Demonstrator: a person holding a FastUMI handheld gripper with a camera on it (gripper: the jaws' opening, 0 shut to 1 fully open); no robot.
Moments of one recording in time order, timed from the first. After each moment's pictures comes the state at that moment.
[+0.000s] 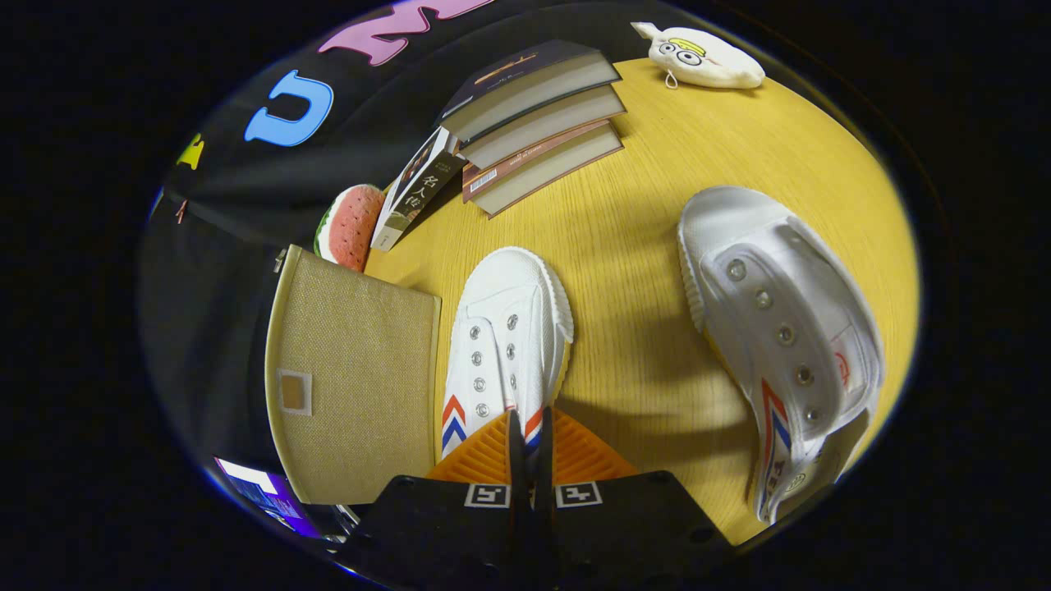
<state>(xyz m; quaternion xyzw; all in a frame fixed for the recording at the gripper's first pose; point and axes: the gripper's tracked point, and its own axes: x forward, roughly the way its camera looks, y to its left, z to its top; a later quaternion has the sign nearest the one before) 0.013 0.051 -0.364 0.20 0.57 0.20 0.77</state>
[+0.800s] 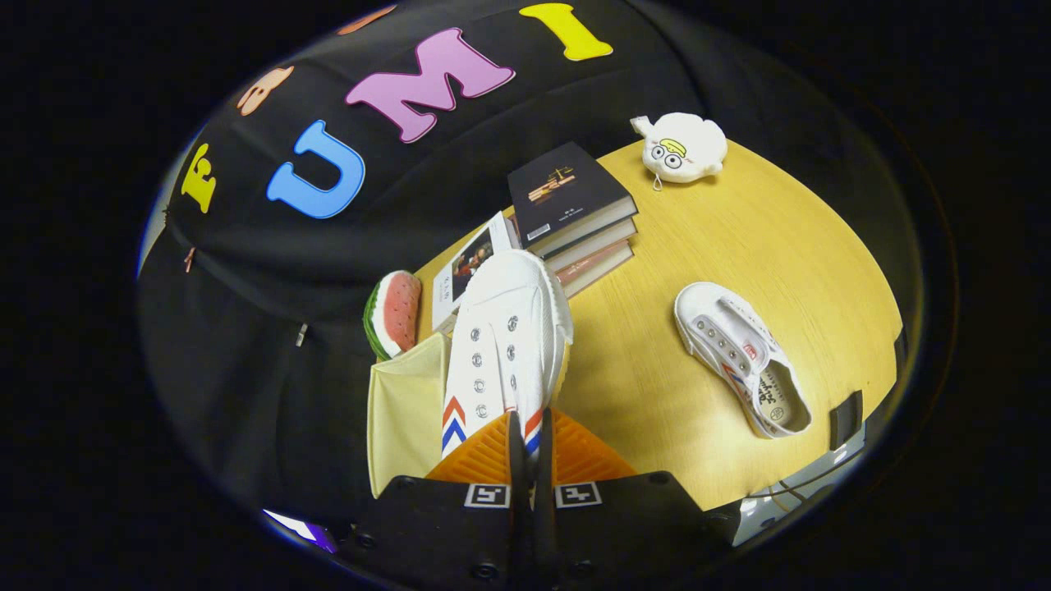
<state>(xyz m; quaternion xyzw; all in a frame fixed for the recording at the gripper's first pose) 0.009 0.088 -0.187 0.26 0.46 0.13 0.84</state>
